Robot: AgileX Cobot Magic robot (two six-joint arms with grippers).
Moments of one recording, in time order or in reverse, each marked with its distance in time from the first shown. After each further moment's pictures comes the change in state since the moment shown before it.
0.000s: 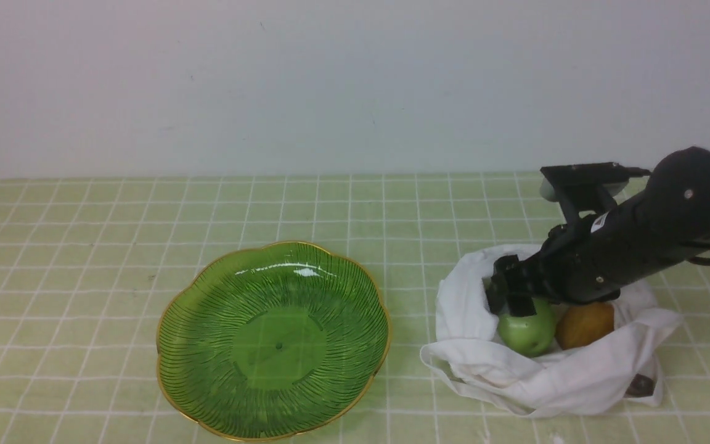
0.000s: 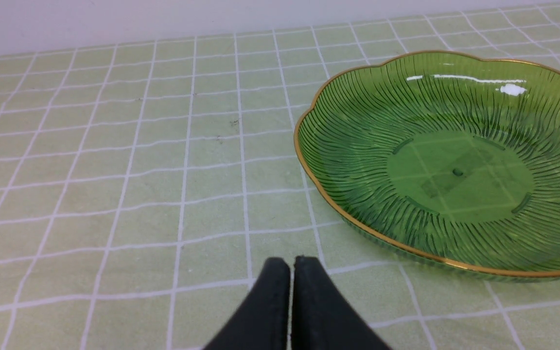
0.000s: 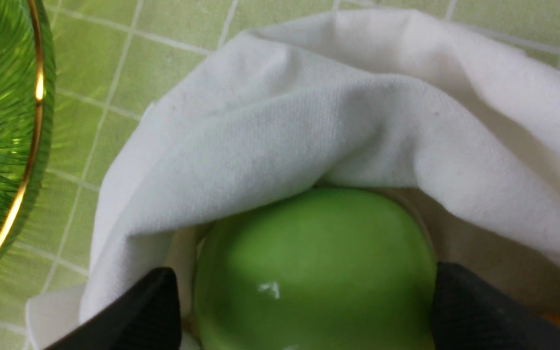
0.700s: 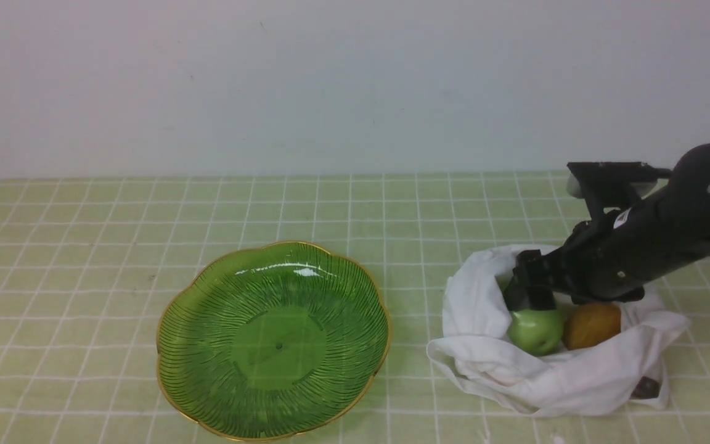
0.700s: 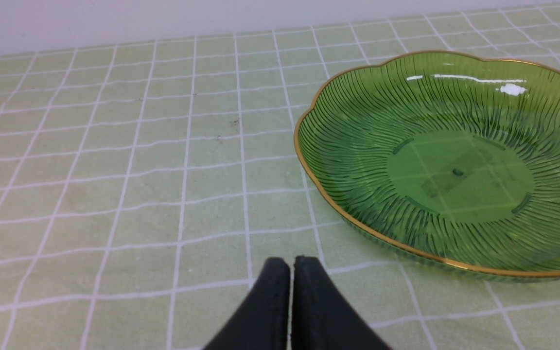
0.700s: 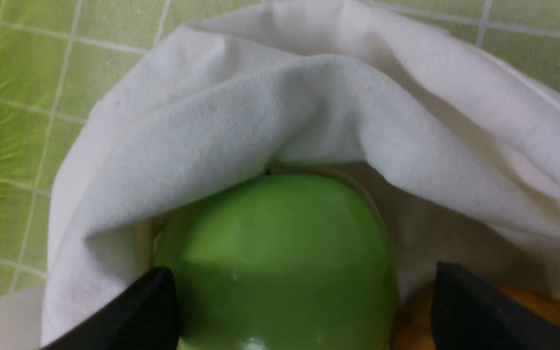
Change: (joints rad) right arm -0.055 -0.007 0.005 -0.031 0.035 0.067; left arm 0.000 0.000 0.000 0.000 0.000 0.000
